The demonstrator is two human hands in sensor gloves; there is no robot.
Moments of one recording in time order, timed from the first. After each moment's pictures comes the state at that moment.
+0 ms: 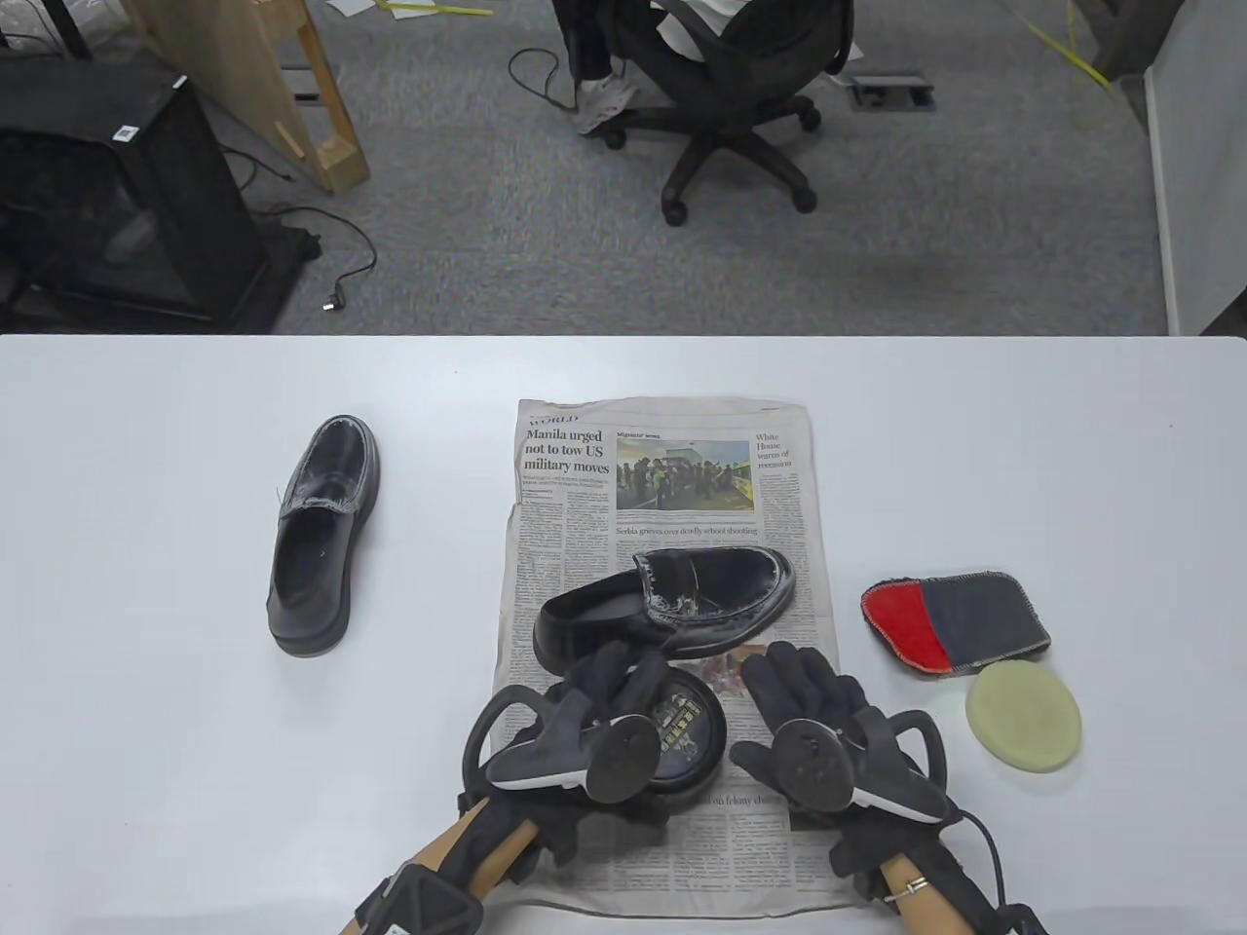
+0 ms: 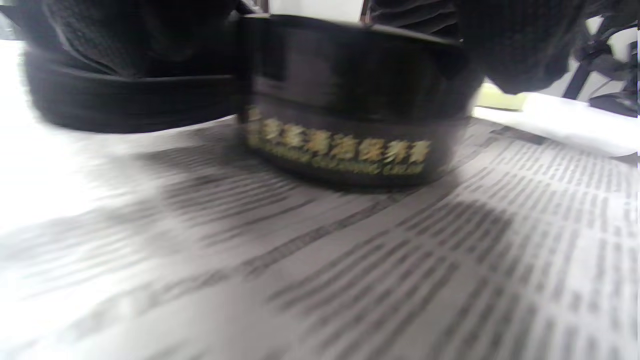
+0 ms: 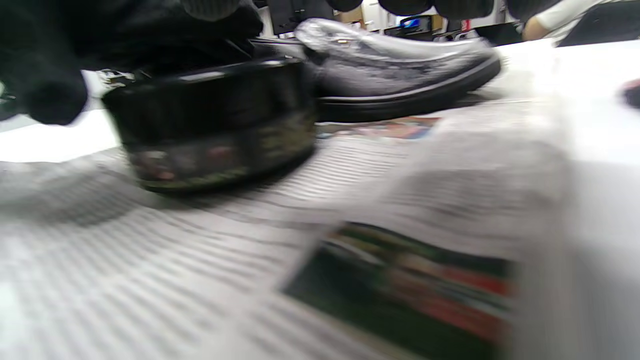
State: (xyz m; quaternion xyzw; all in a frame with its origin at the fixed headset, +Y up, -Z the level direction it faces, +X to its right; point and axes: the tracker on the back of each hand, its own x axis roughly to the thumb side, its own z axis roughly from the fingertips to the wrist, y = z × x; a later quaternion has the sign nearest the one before) left_hand -0.077 -0.738 -0.211 -0.16 -0.31 0.00 0.94; right_hand 0.141 -0.723 -0.196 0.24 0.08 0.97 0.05
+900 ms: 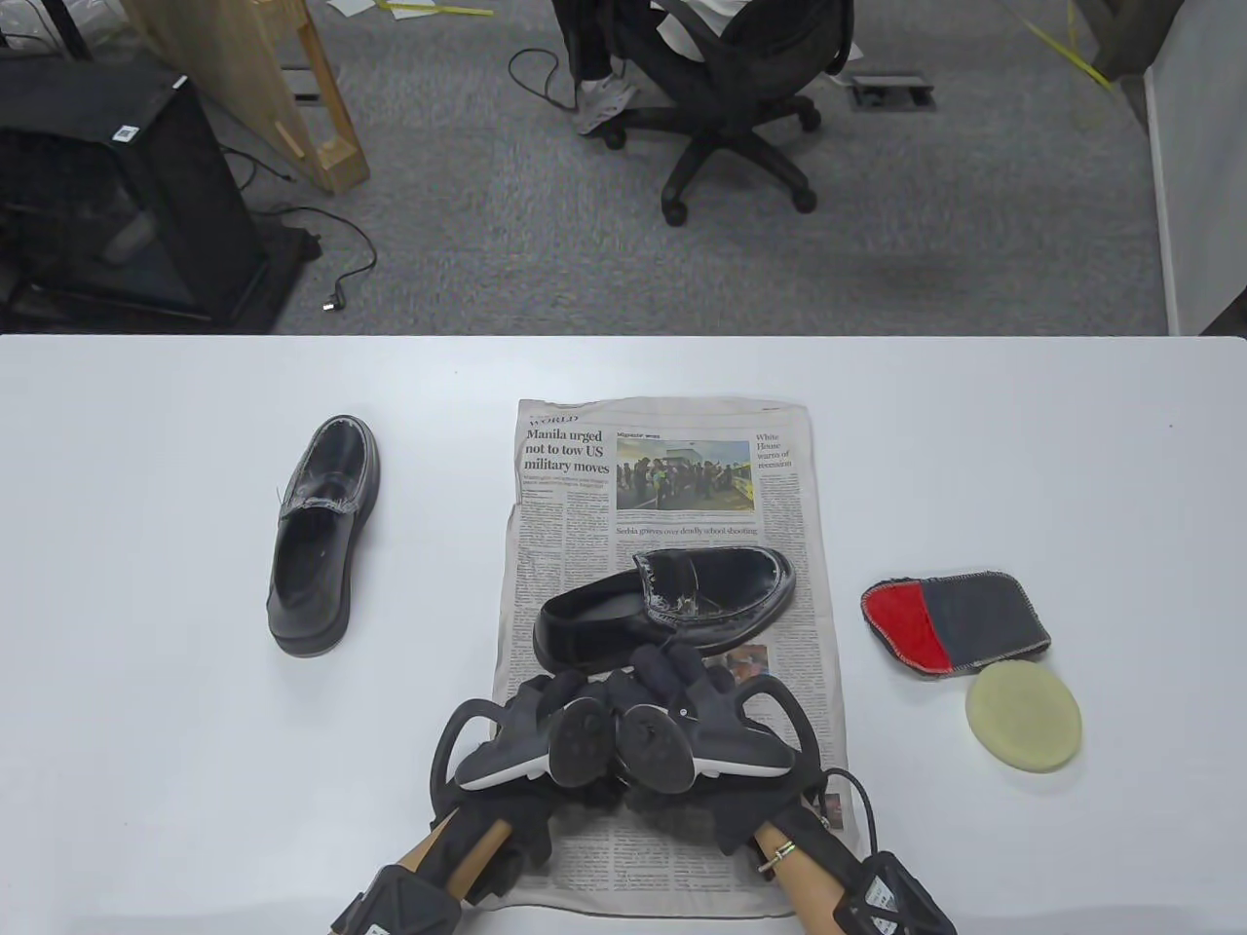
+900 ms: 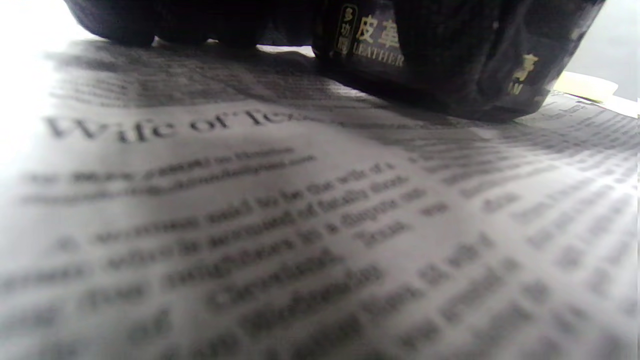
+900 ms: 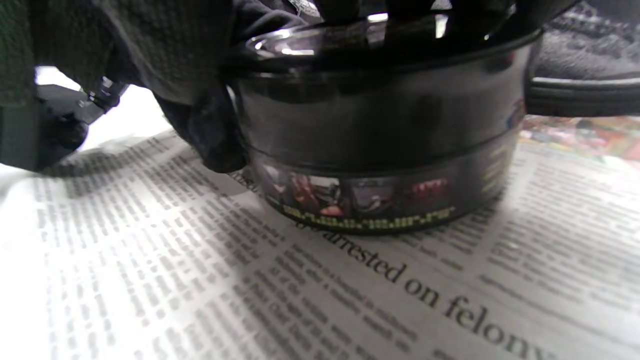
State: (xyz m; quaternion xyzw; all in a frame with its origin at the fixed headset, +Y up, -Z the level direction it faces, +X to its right) left_hand -0.096 -0.773 -0.219 -0.20 -0.25 0.03 0.95; right_hand 0.045 -0.720 -0.208 0.30 0.12 0.95 -0.05
